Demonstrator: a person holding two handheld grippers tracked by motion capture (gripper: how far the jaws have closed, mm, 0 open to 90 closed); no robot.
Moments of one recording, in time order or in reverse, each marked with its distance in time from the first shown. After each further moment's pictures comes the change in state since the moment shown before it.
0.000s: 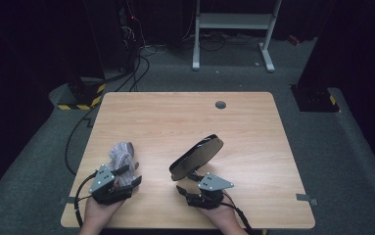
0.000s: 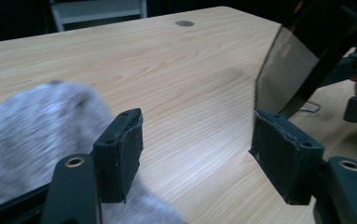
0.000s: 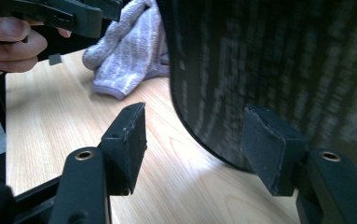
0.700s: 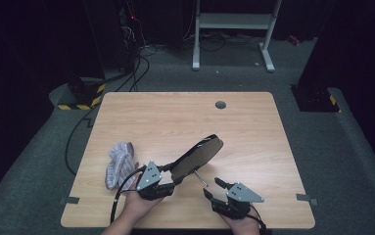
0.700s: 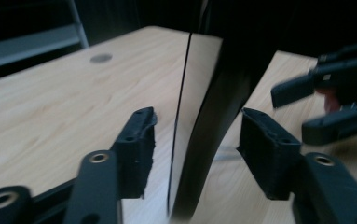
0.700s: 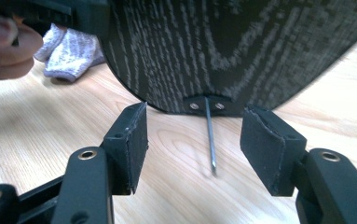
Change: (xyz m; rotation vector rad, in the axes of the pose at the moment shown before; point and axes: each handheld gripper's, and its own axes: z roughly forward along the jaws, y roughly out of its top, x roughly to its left) left arm -0.075 0.040 0.075 -0.096 -0.169 0.157; right arm -0.012 -0.027 -0.068 -0.008 -0.196 0.068
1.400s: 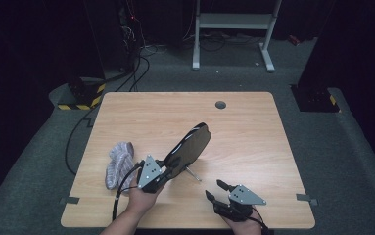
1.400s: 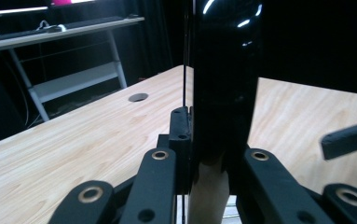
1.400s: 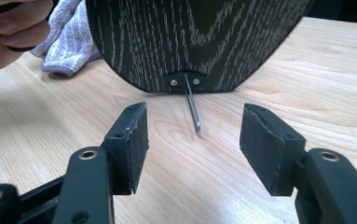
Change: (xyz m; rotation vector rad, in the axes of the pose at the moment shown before) left arm 0.012 0.008 0.000 -0.093 0.146 0.025; right arm 0.001 -0.003 -0.004 0.005 -0.003 -0.001
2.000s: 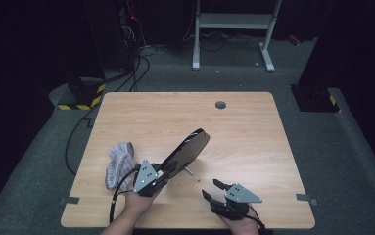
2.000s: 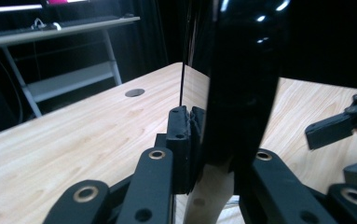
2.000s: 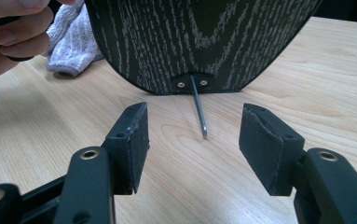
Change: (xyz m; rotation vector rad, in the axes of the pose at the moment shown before) left arm -0.003 -0.010 -0.010 0.004 -0.035 -0.006; right arm 0.003 0.002 0.010 0.006 0.025 -0.009
